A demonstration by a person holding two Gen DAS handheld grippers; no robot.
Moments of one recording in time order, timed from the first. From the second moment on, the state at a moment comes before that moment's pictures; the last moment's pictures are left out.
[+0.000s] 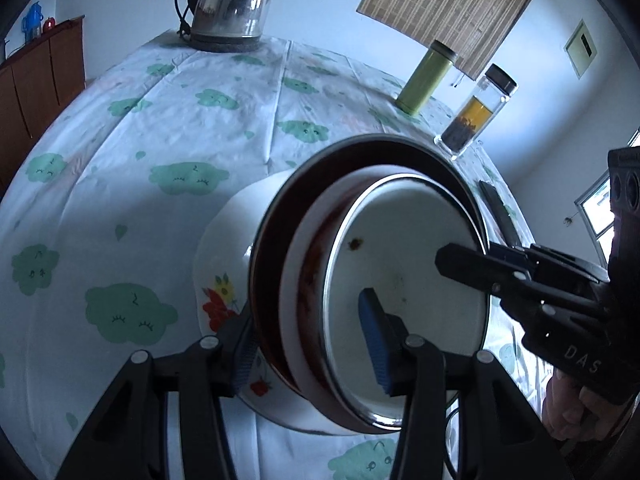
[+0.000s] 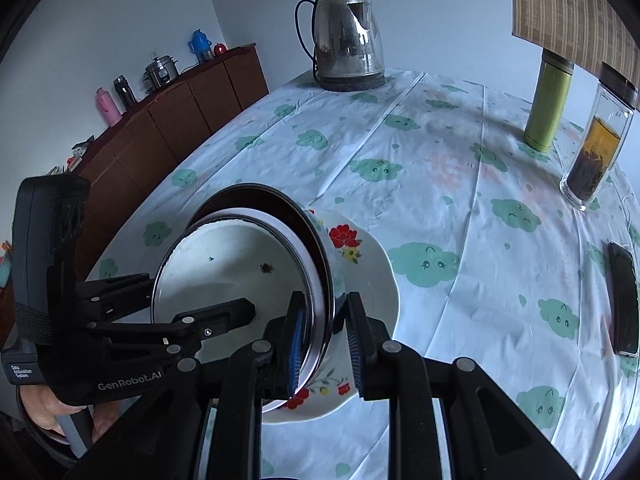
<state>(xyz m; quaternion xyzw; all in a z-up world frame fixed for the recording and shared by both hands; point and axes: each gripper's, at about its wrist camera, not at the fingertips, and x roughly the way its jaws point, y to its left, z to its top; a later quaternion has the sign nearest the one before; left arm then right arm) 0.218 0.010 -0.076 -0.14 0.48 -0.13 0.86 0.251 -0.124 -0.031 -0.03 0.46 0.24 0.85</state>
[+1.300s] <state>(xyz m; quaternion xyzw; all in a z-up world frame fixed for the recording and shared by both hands) 0.219 0.034 -0.058 -0.07 0.30 -0.03 0.95 0.241 -0.140 -0.020 -0.03 0.25 0.23 0.94</state>
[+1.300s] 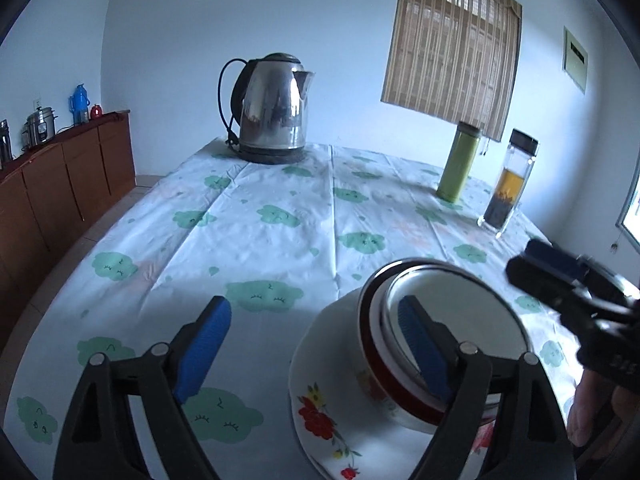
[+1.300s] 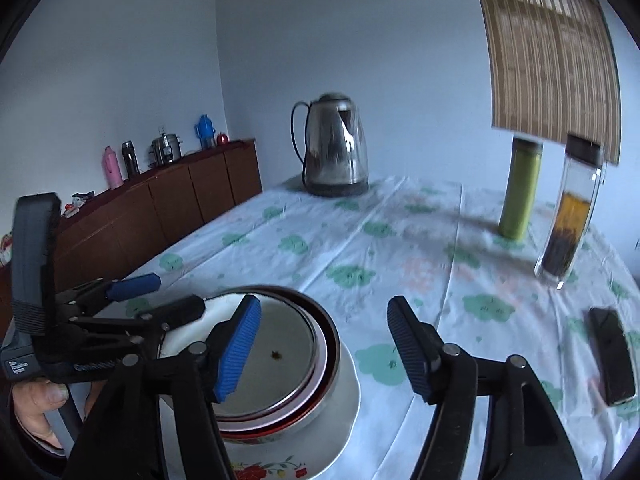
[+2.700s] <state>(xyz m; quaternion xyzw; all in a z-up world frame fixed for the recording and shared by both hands) 0.205 0.028 -0.046 -0.05 0.25 -0.02 0.97 0.213 -0.146 -0.004 -0.04 0.16 0.21 0.96</state>
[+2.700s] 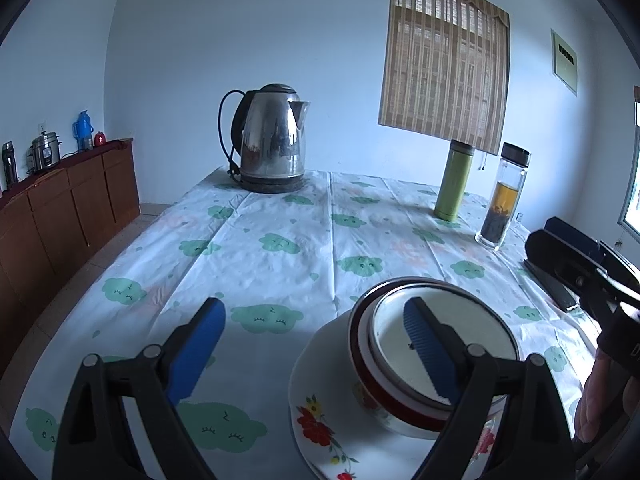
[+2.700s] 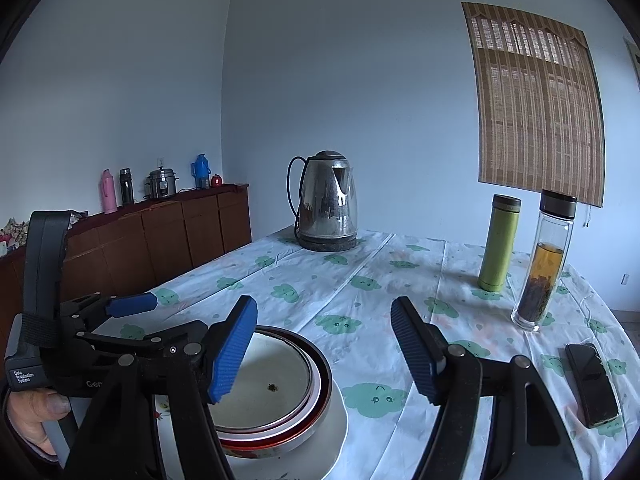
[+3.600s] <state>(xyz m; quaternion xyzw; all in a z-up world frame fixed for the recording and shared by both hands) 0.198 0.021 -0.038 -0.02 0.23 -0.01 0.97 0.202 -0.143 0.002 -0.05 0.12 0.20 0.97</state>
